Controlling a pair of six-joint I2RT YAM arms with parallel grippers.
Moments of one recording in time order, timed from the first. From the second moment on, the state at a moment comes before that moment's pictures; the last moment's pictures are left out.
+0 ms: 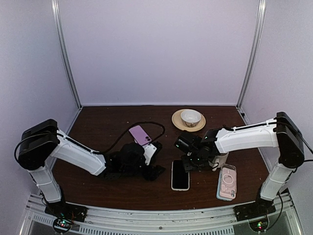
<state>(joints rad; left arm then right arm) -1.11 1.77 0.74 0.46 -0.08 -0.23 1.00 1.72 1.09 -0.67 0.27 0.75</state>
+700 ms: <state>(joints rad) -1.08 1.98 1.06 0.17 0.04 -0.37 0.94 1.77 1.08 -0.55 0.19 0.73</state>
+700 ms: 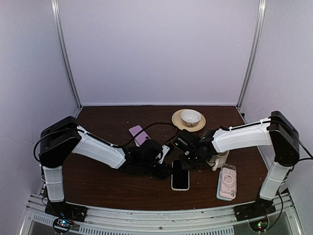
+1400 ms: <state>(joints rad) -0.98 1.71 0.97 0.07 -0.02 -0.41 1.12 1.80 1.28 -0.83 0.38 0.85</state>
